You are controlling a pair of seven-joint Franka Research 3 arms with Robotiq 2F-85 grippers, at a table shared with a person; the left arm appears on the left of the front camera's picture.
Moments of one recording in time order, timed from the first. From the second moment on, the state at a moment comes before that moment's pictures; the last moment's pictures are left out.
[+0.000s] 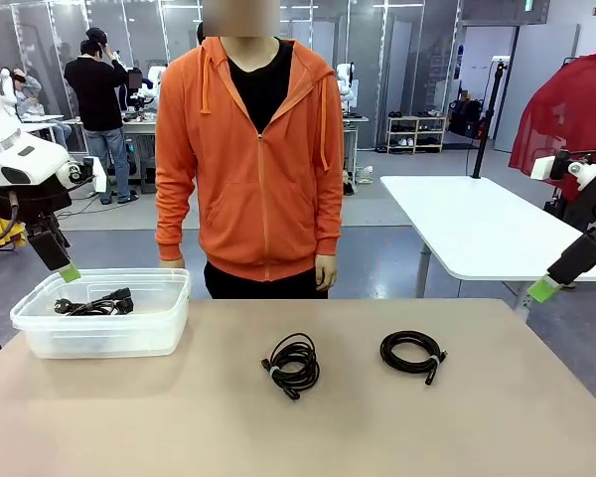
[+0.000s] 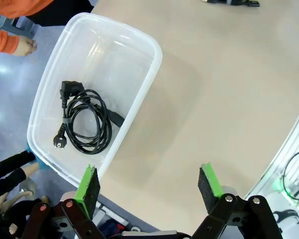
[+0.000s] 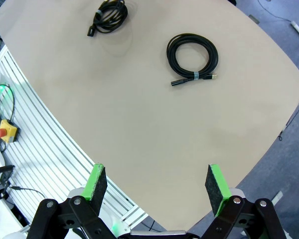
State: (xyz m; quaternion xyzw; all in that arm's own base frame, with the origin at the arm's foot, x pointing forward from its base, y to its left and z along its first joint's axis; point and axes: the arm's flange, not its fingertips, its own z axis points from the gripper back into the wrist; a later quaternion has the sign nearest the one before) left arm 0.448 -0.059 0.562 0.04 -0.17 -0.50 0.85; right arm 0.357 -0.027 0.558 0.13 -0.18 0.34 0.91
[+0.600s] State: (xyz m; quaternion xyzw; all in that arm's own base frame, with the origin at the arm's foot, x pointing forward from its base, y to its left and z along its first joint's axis) left arm 0.443 -0.079 0.559 0.03 -0.16 -0.46 0.88; right arm 0.357 -0.027 0.558 0.12 -0.18 0.34 0.91
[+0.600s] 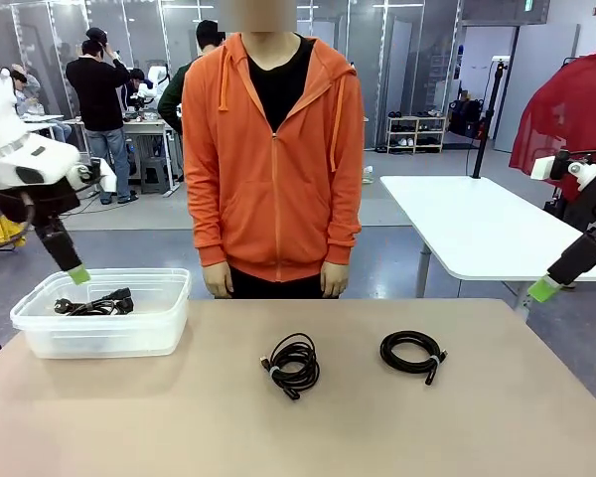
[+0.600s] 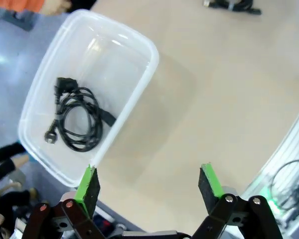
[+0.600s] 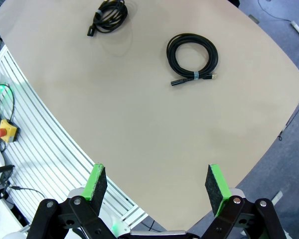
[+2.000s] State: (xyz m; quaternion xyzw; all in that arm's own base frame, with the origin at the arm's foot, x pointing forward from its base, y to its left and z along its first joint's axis) left arm 0.445 -0.318 0.513 -0.07 -0.11 -0.31 0.94; right arm 0.357 -0.027 0.558 0.12 -0.18 0.34 0.91
